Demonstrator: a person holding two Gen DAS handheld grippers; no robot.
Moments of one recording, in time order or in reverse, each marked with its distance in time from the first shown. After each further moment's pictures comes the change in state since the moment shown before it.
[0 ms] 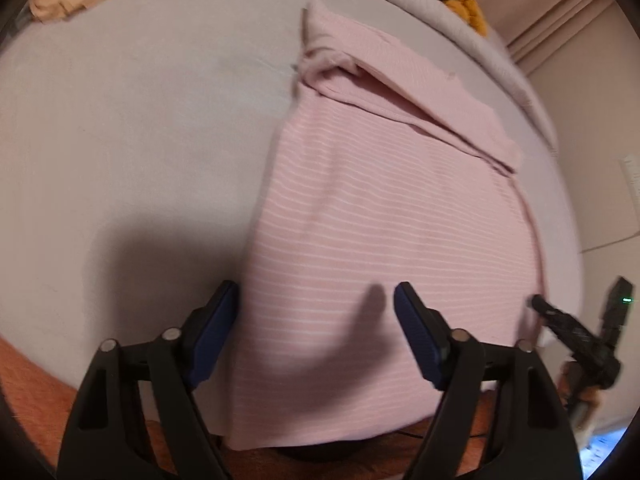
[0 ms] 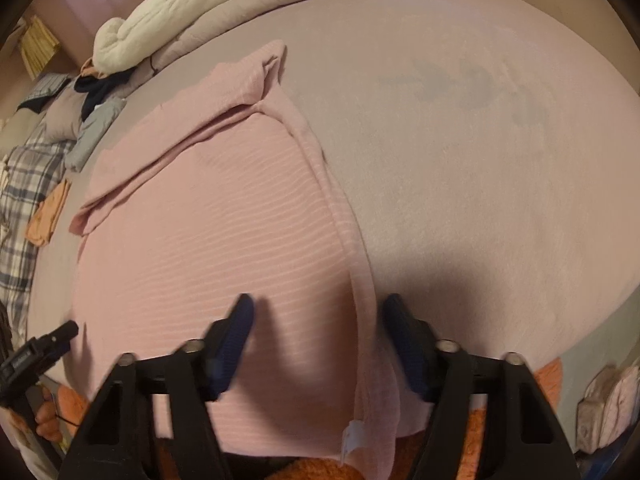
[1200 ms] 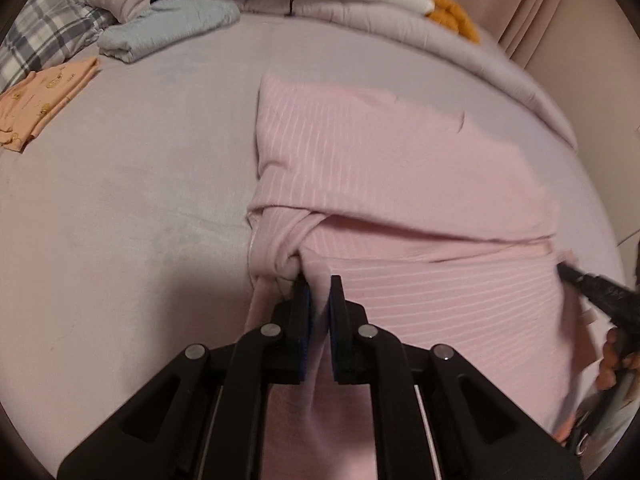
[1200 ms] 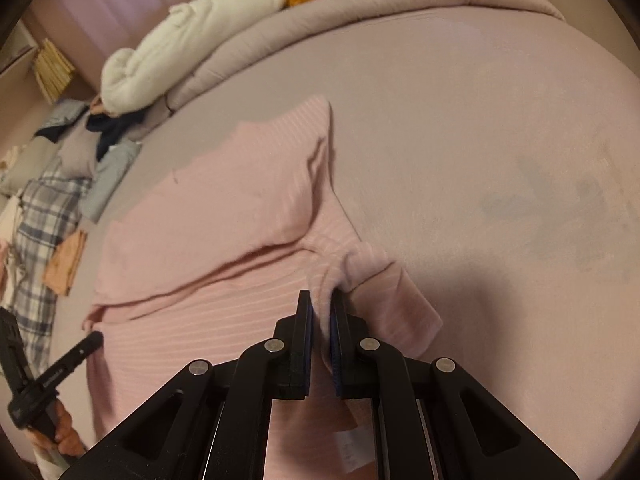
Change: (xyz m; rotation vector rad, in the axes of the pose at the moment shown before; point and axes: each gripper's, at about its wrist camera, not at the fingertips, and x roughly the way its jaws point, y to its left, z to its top) left arm 0.045 -0.033 0.099 0.184 -0.140 0.150; right arm 0.045 0.020 0.089 0.002 -0.084 0.113
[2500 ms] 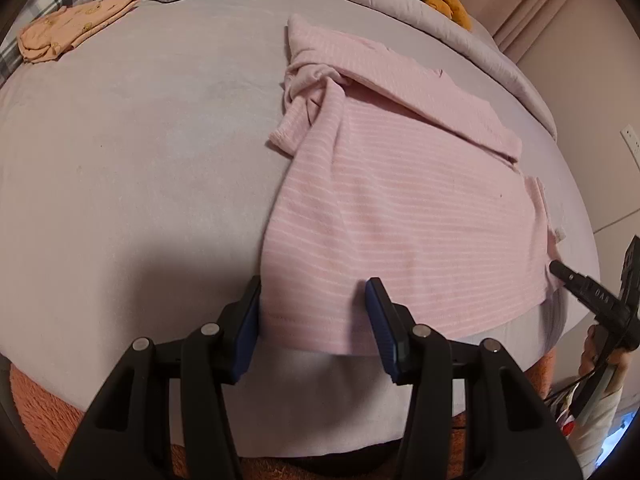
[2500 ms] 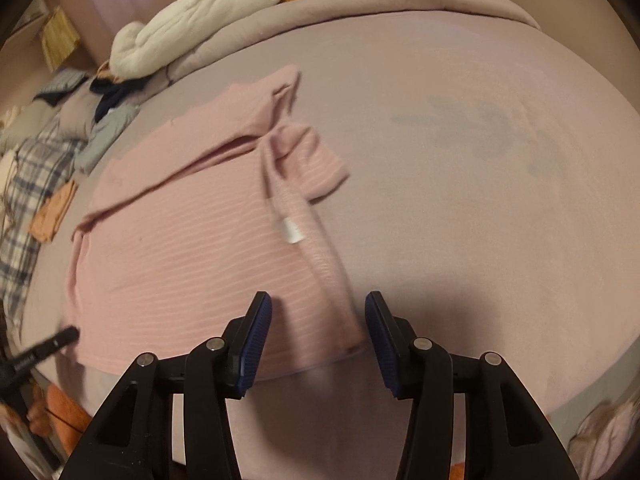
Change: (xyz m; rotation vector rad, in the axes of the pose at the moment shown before) left arm -0.055 0.006 -0.093 -0.065 0.071 -0.069; right arm -0.057 -0.027 -0.067 -0.059 0.005 -0.100
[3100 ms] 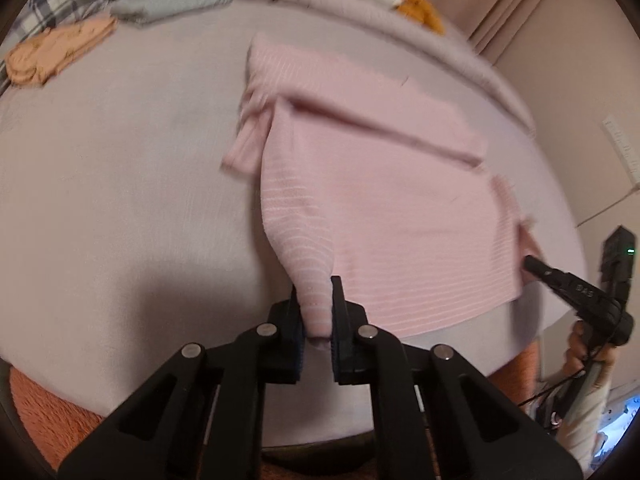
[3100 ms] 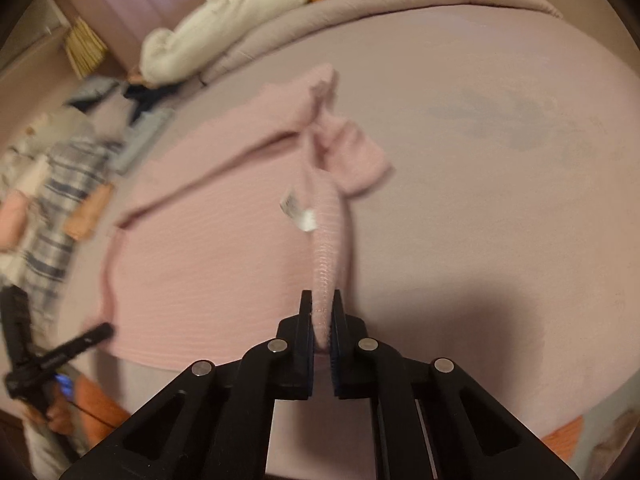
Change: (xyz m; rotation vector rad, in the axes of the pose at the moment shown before) left arm -0.026 -0.026 0.002 0.042 -0.067 -0.082; right arm -0.009 0.013 -0.003 0.008 -0.015 0.211
